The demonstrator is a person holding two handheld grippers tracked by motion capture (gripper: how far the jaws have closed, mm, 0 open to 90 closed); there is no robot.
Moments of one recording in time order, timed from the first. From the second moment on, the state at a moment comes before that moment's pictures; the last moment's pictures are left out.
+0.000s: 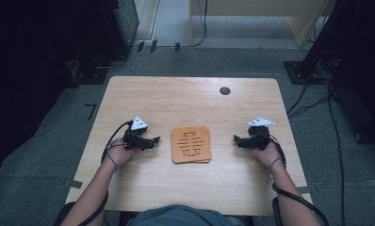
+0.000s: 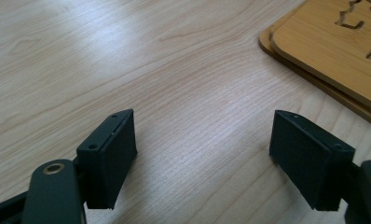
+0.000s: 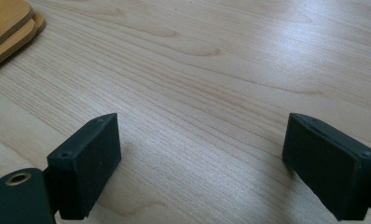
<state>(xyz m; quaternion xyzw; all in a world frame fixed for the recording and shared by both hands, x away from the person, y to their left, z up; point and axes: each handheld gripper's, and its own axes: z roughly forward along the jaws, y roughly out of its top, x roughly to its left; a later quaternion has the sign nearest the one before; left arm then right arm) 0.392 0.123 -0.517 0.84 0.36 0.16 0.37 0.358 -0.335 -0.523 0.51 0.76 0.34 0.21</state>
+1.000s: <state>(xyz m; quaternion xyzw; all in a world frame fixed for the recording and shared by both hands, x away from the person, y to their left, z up) 0.392 0.121 -0.518 0.83 0.40 0.17 0.36 0.360 -0.332 -0.523 0.51 0.76 0.34 0.21</state>
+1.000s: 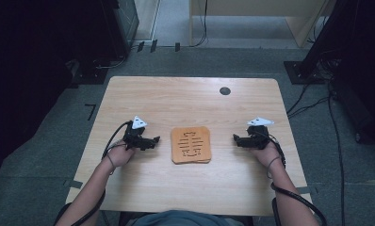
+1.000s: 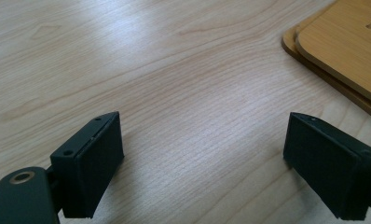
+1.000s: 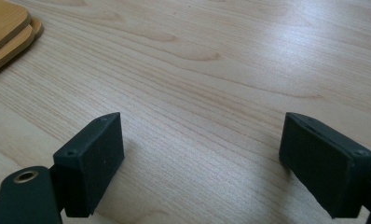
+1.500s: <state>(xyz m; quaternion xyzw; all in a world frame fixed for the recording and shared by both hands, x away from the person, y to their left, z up) 0.396 0.118 -0.518 0.83 0.39 0.16 0.36 0.366 -0.330 -0.517 0.52 0.77 0.32 0.19</state>
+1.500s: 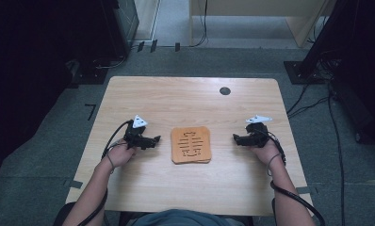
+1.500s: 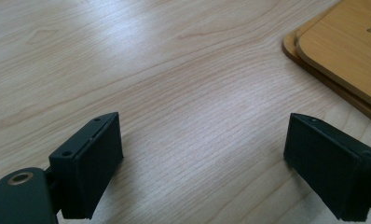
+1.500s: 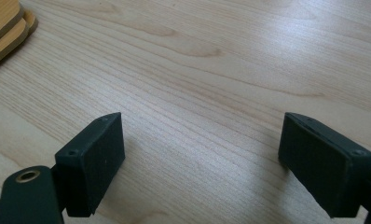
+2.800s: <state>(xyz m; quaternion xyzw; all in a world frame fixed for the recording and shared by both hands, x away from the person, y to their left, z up) 0.396 0.106 -0.494 0.85 0.37 0.10 0.36 0.373 -0.275 -0.496 0.48 0.80 0.33 0.14</state>
